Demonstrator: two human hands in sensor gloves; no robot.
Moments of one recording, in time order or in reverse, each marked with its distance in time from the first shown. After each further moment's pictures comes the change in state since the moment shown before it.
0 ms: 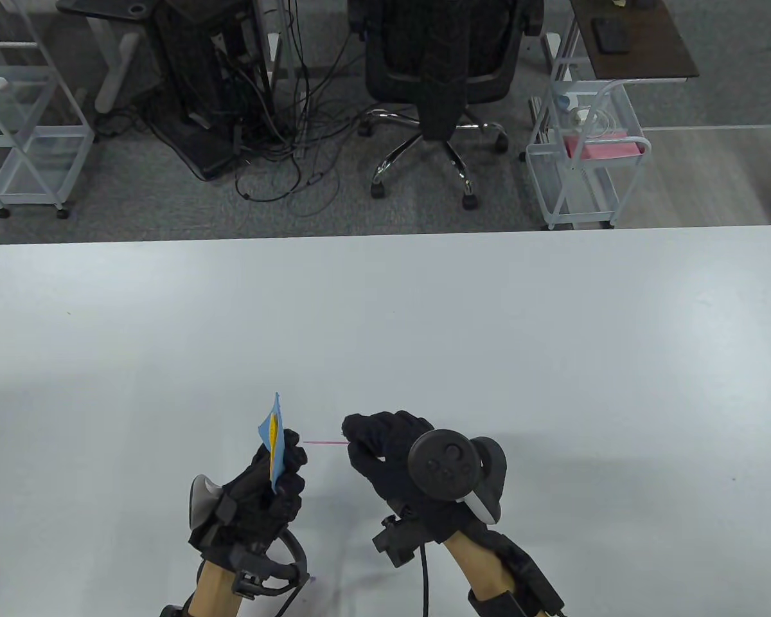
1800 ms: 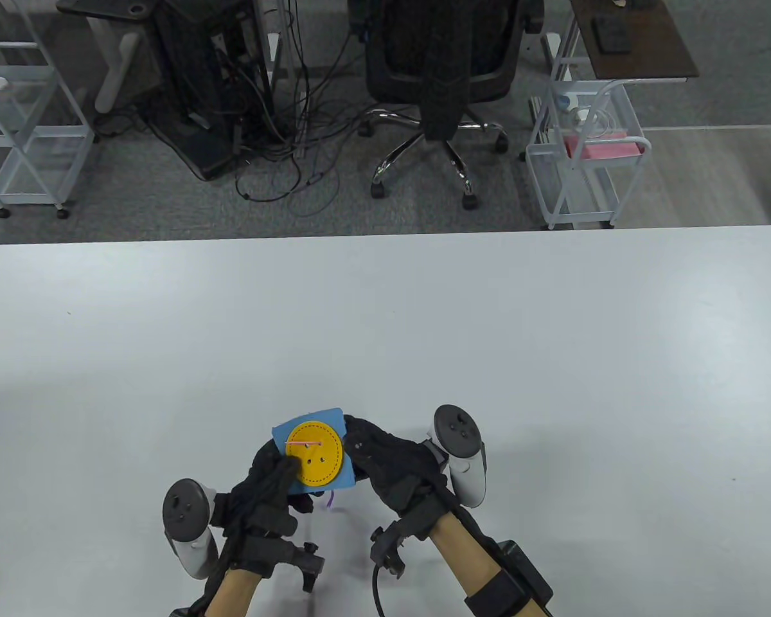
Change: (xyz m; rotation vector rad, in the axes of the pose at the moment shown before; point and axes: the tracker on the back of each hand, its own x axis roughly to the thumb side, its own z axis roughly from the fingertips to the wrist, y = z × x) left_hand 0.023 -0.016 0.006 0.198 -0.267 -1.178; right_hand -0.065 0.065 -0.004 0.384 0.355 -0.883
